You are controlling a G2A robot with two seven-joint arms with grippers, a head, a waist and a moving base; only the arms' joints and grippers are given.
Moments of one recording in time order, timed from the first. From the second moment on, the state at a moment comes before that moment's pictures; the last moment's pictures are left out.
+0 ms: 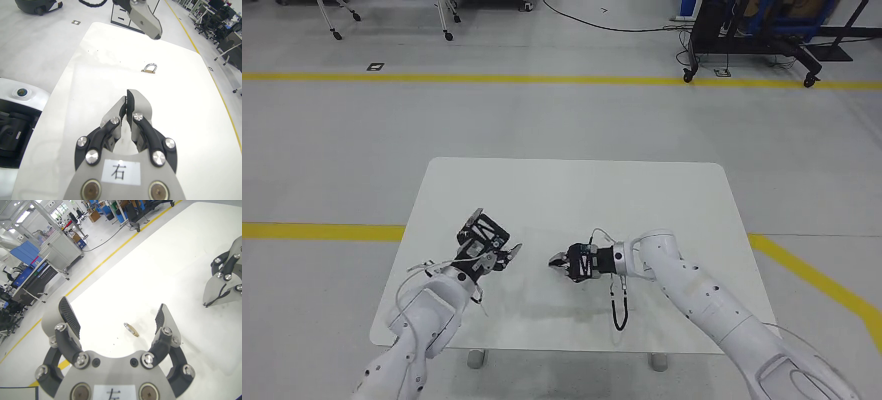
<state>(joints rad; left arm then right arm) 1.55 -1.16 -1.29 -1.93 1.68 -0.28 -0.35 -0.96 -1.23 0.79 -1.12 -1.70 -0.92 -0.41</state>
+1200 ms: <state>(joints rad) 1.61 -1.17 -1.55 -1.94 1.41 -0.22 -0.34 -0.85 -1.26 0.73 -0.88 -1.52 -1.01 -0.78</state>
